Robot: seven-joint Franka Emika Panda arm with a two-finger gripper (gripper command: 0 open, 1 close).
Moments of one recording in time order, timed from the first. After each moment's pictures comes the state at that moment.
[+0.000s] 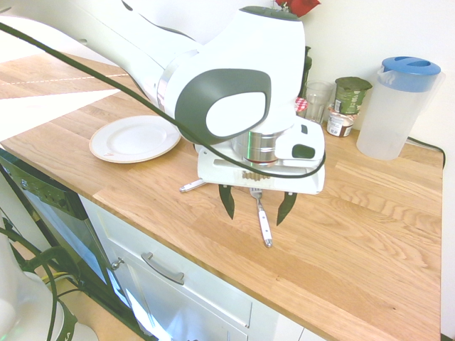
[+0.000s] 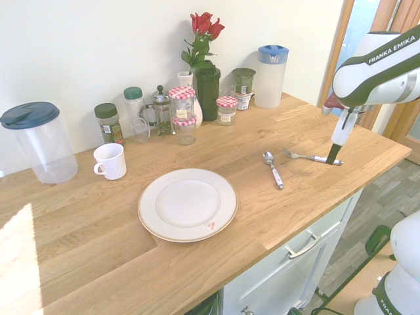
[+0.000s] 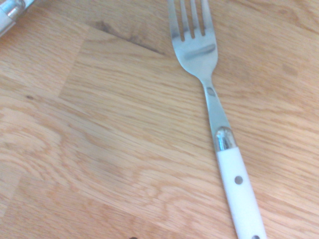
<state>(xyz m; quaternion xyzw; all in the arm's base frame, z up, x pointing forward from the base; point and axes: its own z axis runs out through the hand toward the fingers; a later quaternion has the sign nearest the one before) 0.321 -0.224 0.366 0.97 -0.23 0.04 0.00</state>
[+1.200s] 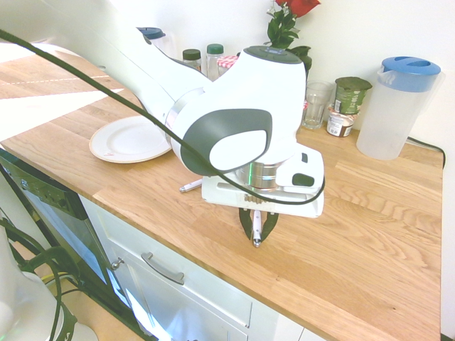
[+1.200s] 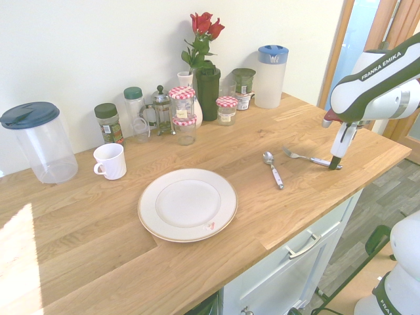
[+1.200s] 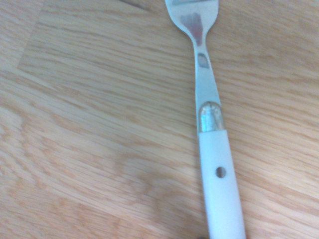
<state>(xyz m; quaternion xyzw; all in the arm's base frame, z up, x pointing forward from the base) 0.319 -0.228 0.327 0.97 -0.24 0.03 0.00</state>
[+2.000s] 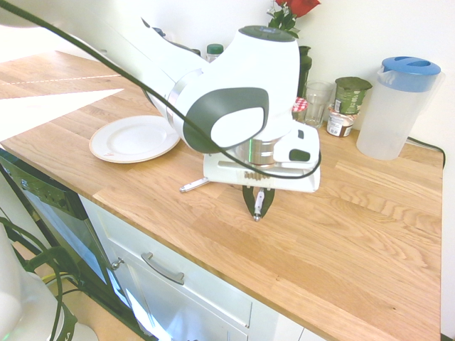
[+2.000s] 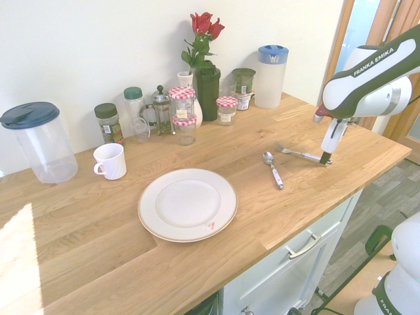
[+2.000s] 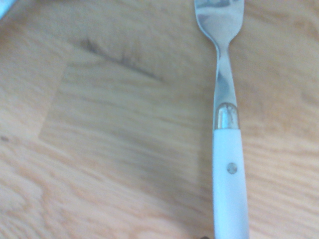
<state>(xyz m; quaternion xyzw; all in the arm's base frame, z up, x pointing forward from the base) 0.357 -0.207 0.352 0.97 -0.24 0.07 -0.01</state>
